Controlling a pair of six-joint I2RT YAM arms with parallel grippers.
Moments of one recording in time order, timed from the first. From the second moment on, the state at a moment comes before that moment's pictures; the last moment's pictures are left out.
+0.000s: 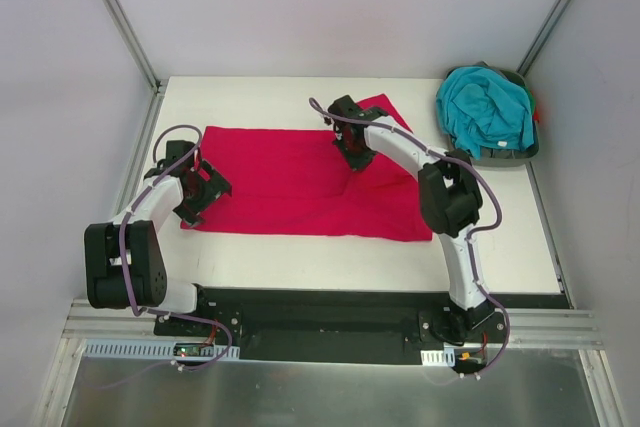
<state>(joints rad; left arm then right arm) 0.08 1.41 0.81 -0.58 0.04 -0.76 0.61 2.18 1.84 -0.92 0.20 0.00</state>
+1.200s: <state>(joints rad) 0.08 1.67 1.08 -0.53 0.18 -0.76 0.45 1.73 1.15 -0.61 -0.09 0.27</state>
